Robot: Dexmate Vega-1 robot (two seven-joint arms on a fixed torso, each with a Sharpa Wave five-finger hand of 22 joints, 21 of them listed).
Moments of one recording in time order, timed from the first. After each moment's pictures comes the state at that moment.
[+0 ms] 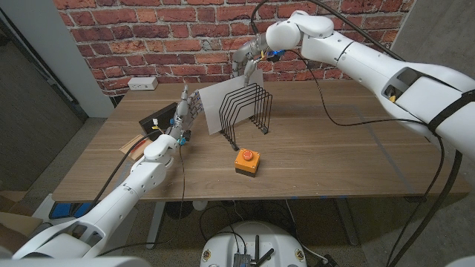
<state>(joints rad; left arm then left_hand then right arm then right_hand) 0.84 0.51 0.37 -1.31 -0.65 -0.28 -0.03 0.00 0.03 -0.02 0.13 0.31 0.07 -0.21 0.19 0.20 0.06 -0.11 0.21 0.20 0.13 -0.04 0.18 0.18 0.14 0.02 0.21 0.19 0.17 -0.40 -1.06 -1.23 -0.63 0.26 0.67 0.95 -0.02 0.30 -0.15 0.24 0.81 -0.20 0.40 0.20 0.95 -0.21 0.22 0.21 0.90 -0.12 0.38 0.28 0.70 -0.07 0.23 0.18</state>
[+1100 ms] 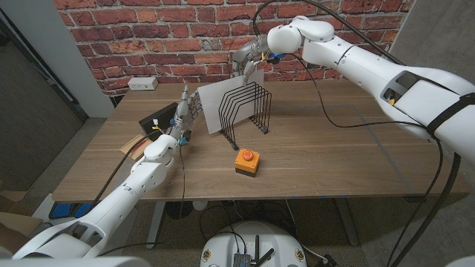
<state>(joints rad) 0.84 0.51 0.37 -1.30 -0.65 -0.28 -0.03 0.00 0.03 -0.02 0.13 0.31 0.07 -0.21 0.19 0.20 0.06 -0.11 0.21 0.20 0.13 -0.04 0.18 0.18 0.14 0.02 0.21 0.19 0.15 -0.40 -1.05 -1.21 -0.63 0.27 0.61 1.02 0.03 0.27 -0.15 0.21 0.93 -0.20 0.46 0.20 1.11 -0.21 0.21 0.24 1.06 -0.18 0.37 0.38 0.72 -0.08 0.24 0.19</state>
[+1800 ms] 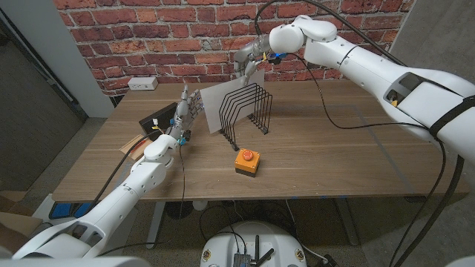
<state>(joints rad) 0.84 0.51 0.37 -1.31 -0.65 -0.28 -0.03 0.00 0.03 -0.02 0.13 0.31 0.07 -0.21 0.19 0.20 0.06 -0.11 0.21 0.20 0.13 -0.04 0.18 0.18 0.14 0.02 0.21 0.19 0.14 -0.42 -1.03 -1.24 -0.61 0.26 0.64 1.04 0.06 0.27 -0.15 0.20 0.94 -0.20 0.47 0.20 1.12 -0.20 0.21 0.26 1.08 -0.19 0.34 0.41 0.72 -0.07 0.25 0.19</state>
